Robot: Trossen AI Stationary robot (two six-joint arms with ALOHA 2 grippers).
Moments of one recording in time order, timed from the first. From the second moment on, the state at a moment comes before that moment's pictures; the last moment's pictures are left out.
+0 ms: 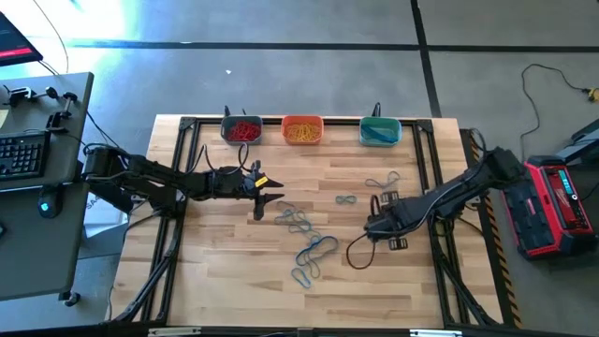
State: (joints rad) left arm 0.06 1.35 0.41 0.62 -0.06 -0.01; right arm 0.38 1.44 0.74 -0.97 0.19 0.26
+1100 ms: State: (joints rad) left arm 0.06 1.35 0.41 0.59 -0.06 -0.01; right arm 0.29 1.56 0.87 -0.92 0.11 0.15
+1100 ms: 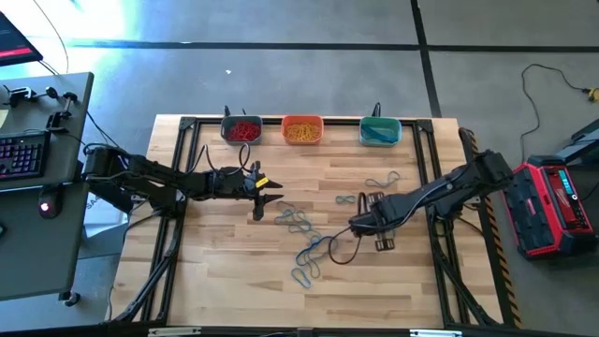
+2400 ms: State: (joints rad) left arm 0.06 1.35 0.41 0.56 -0.06 -0.01; right arm 0.29 1.53 0.76 -0.89 -0.18 1.23
